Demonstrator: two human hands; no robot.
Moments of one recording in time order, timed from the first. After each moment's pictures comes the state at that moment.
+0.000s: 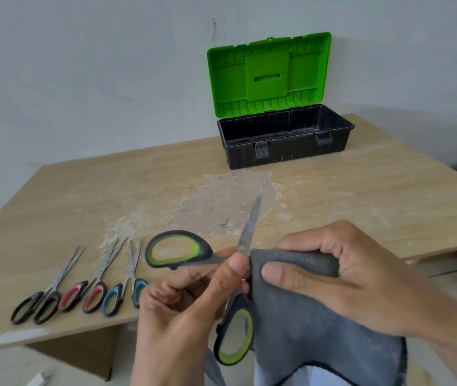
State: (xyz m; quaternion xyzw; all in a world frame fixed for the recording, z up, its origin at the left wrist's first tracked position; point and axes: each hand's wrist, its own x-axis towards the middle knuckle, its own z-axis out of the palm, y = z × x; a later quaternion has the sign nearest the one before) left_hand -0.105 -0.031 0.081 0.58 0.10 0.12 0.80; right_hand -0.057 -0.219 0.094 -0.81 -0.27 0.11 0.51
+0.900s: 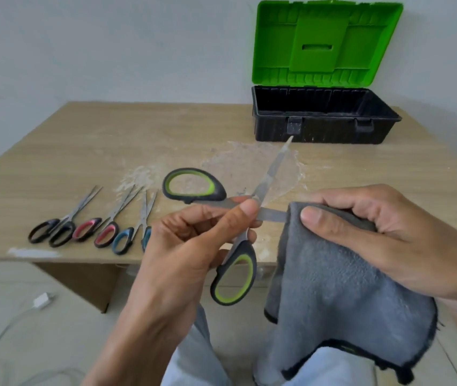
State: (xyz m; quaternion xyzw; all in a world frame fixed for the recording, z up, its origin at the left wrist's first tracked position) left_hand -0.104 -0.018 0.089 0.58 0.12 0.06 0.80; right_hand -0.030 -0.227 0.098 -0.82 -0.31 0.15 0.46
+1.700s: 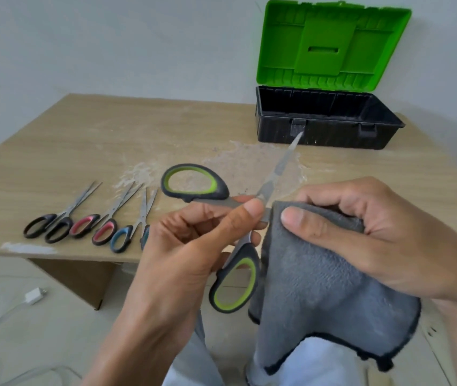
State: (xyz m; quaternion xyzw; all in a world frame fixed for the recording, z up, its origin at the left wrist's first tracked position) left_hand -0.106 -0.014 0.094 0.56 0.13 0.07 0.82; right_hand -0.028 -0.205 0.109 -0.81 -0.35 0.13 0.45
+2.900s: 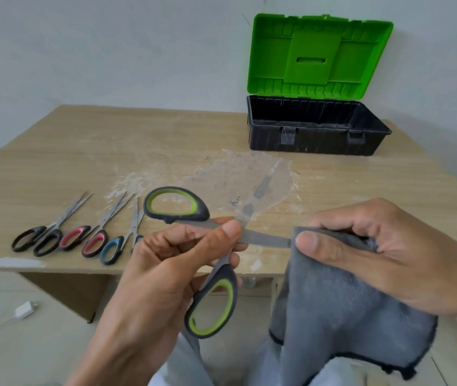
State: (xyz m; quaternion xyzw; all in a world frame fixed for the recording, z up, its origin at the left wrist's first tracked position) left_hand -0.110 -0.012 0.095 0.54 0.15 0.02 0.83; right_hand -0.028 -0.230 0.108 -0.84 -0.35 0.14 0.39
